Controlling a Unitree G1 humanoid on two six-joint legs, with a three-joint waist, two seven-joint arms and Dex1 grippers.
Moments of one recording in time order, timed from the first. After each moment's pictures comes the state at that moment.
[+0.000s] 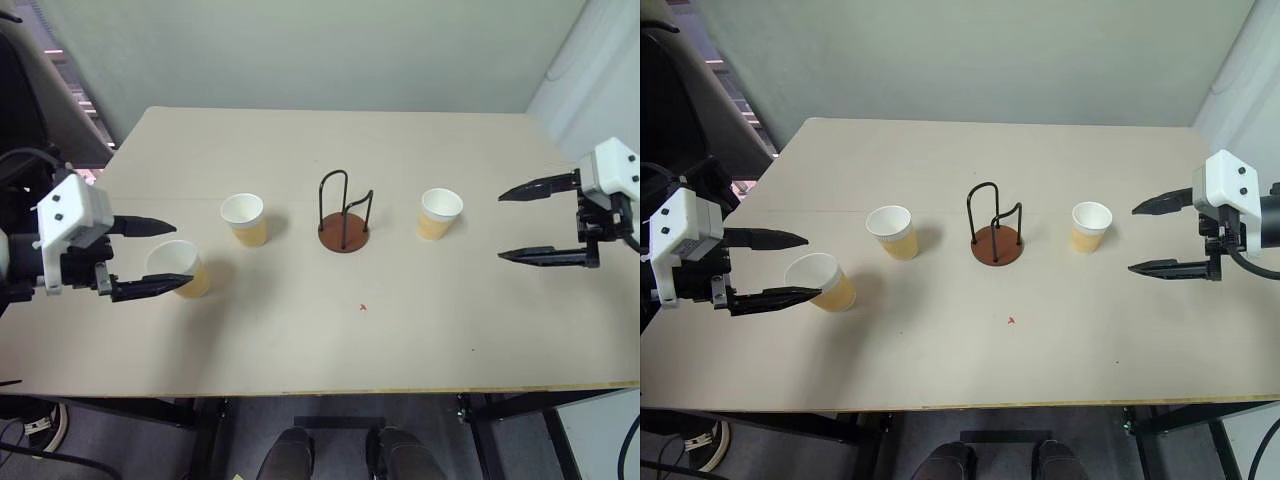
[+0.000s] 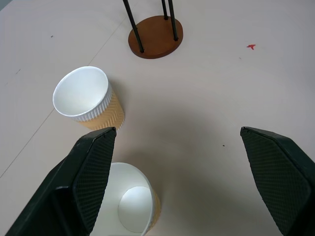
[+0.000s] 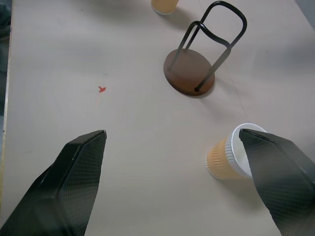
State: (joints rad) left arm -0.17 1.21 0.45 -0.14 -0.53 0.48 -1.30; right arm -0.65 -1.16 -0.09 0.00 0.41 0.35 1.47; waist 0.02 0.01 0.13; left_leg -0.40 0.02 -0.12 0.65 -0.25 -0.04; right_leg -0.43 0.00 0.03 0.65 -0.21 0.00
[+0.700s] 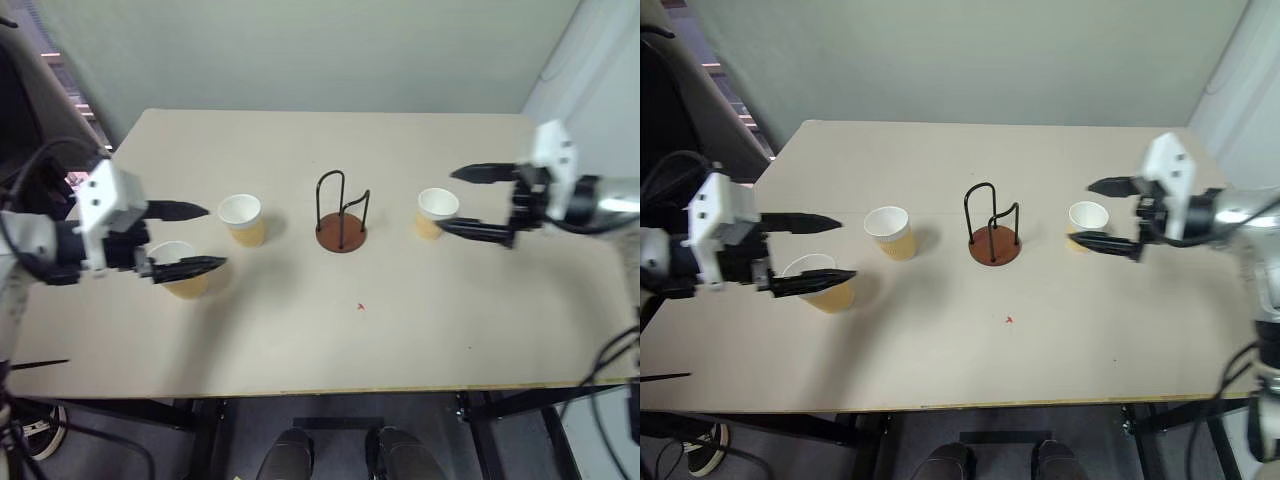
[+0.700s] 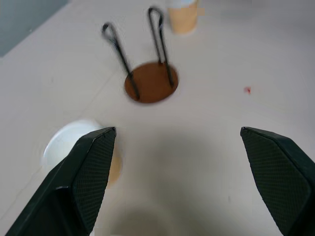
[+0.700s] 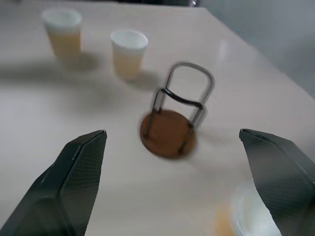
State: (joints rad) left arm -0.38 1.07 0.25 -0.18 -0.55 0.50 -1.20; right arm -0.71 -0.72 0.00 -0.22 0.44 0.76 0.94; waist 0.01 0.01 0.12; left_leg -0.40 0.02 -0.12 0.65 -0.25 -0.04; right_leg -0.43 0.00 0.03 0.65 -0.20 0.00
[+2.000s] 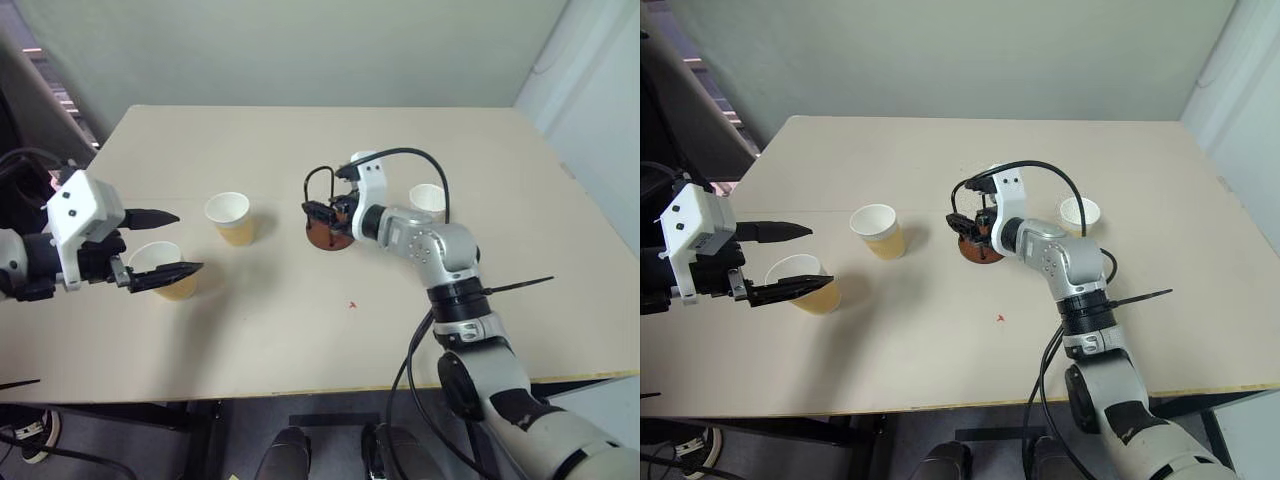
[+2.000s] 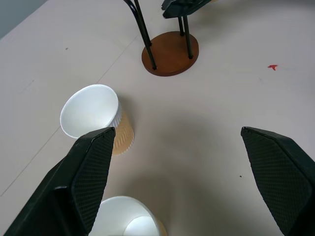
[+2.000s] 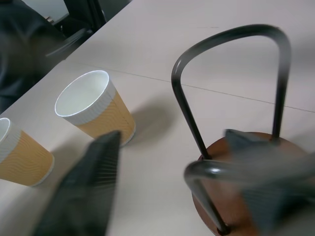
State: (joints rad) left arm -0.19 1.16 0.45 -0.20 -0.53 0.53 -1.17; right arm -0.95 -0.02 0.01 0.28 0.36 0.86 0.33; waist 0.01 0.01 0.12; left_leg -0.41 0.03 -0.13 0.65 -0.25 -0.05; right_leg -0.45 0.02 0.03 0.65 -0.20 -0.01
